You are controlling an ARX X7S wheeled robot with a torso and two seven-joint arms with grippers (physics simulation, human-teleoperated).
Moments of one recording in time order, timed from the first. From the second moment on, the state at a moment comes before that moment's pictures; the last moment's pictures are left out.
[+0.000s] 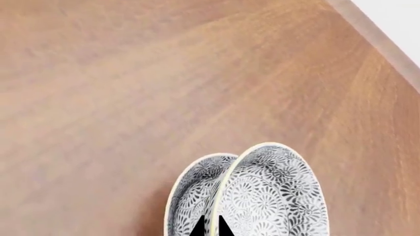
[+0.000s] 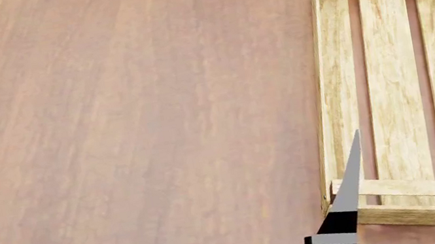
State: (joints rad) left arm 0.11 -0.49 -0.08 0.24 -1.18 -0.15 -0.37; right arm 0.06 0.58 -0.20 -0.97 0.33 0.46 0.69
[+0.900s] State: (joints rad) left arm 0.12 -0.52 -0.08 0.32 -1.19 -0.17 -0.40; right arm 0.07 0.59 -0.21 -0.96 0.34 0.46 0.71
